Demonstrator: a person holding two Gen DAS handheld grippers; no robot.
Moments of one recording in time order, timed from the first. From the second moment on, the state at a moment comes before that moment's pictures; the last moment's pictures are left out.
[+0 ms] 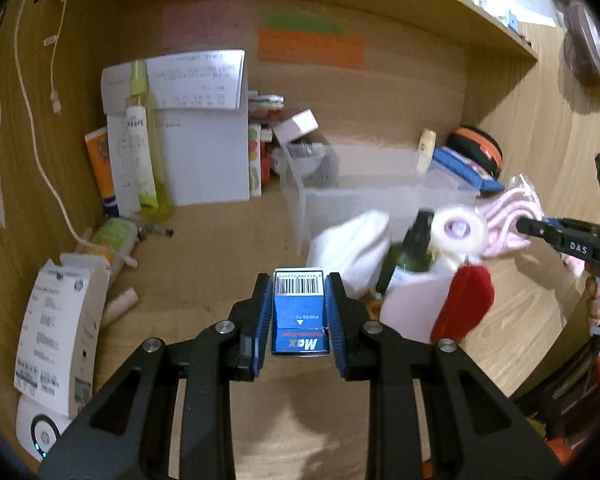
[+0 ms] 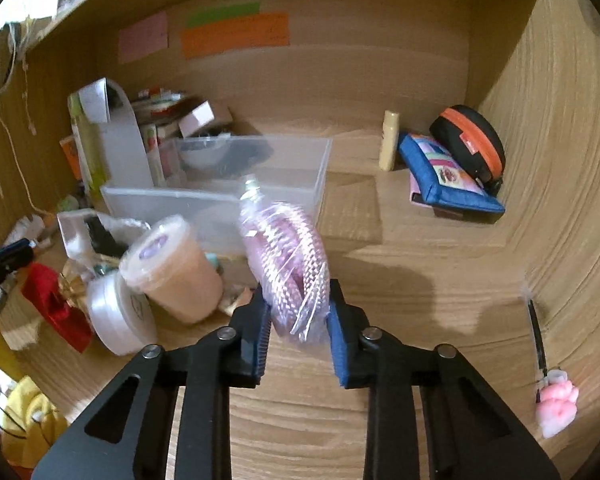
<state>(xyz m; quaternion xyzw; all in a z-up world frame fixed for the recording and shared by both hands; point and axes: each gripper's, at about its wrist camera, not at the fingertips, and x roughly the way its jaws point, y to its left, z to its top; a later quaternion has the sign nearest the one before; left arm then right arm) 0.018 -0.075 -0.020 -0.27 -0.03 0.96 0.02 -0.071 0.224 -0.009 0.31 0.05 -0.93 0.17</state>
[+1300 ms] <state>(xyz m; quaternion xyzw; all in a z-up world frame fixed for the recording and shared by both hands) -0.134 -0.062 0.035 -0.28 -0.04 0.96 0.07 -0.161 0.187 0.075 0.24 0.02 -0.94 0.26</state>
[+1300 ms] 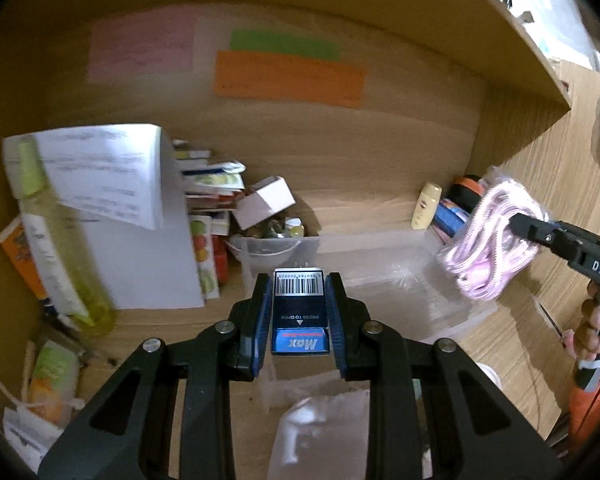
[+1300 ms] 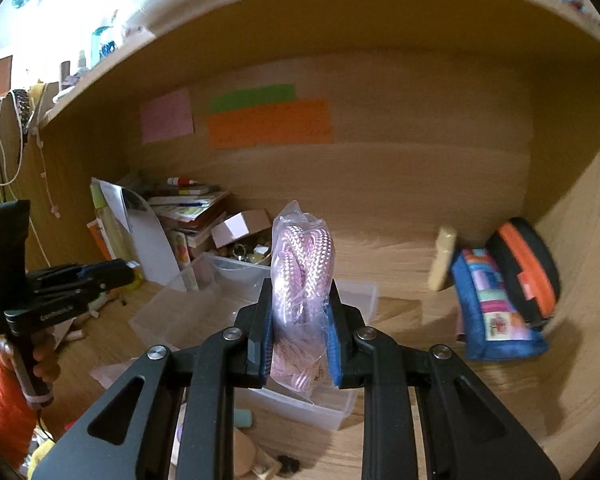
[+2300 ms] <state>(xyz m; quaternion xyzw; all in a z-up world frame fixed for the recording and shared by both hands) -0.197 -0.028 -0.024 -0.37 0.01 0.92 0.09 -0.201 0.151 0.008 0.31 0.08 -0.91 0.25</state>
